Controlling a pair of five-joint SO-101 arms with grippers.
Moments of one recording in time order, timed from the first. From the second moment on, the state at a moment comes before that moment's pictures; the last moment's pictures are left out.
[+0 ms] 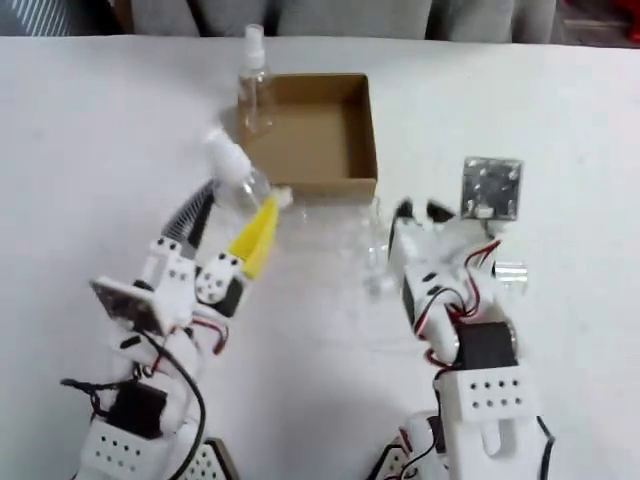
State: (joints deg) left arm 14.2 -97.5 89.1 9.6 8.7; right arm -8.5 -62.1 56.4 44.7 -6.7
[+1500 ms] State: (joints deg) left arm 6.3 27.6 35.1 -57.3 5.2; right arm -7.1 -62.2 90.1 17.6 -6.7
